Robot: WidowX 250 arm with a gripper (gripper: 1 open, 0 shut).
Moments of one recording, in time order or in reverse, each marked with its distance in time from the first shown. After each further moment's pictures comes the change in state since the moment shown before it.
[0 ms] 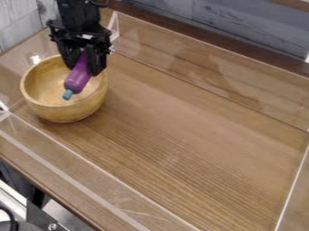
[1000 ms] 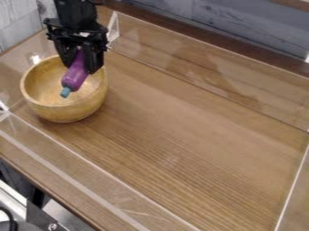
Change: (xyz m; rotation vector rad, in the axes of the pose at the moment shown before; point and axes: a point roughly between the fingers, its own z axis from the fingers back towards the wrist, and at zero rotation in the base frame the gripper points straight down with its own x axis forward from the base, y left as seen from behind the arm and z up) arm 0.001 0.003 0.003 -0.007 0.001 0.007
